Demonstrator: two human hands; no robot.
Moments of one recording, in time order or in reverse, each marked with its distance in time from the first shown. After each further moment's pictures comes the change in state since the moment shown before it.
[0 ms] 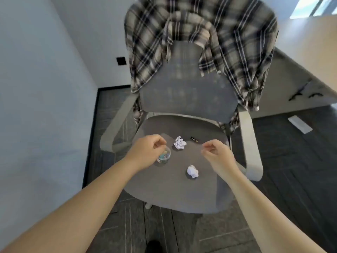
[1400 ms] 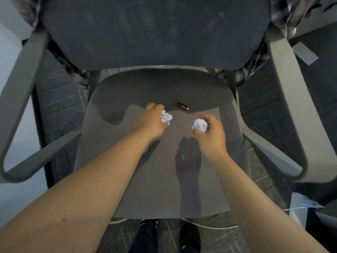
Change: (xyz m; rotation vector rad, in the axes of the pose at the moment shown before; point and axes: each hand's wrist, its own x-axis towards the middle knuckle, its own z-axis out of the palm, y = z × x) left_hand 0.247 -0.090 0.164 0.272 -0.214 -0.059; right_hand 0.168 0.143 0.092 0.129 0.234 0.252
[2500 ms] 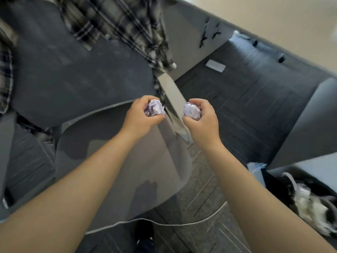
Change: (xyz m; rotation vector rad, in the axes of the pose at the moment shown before) left_hand -0.167 0.173 -0.056 -0.512 -0.001 0.498; right_hand -0.146 -0.067 -0.187 0.286 0.390 -0.171
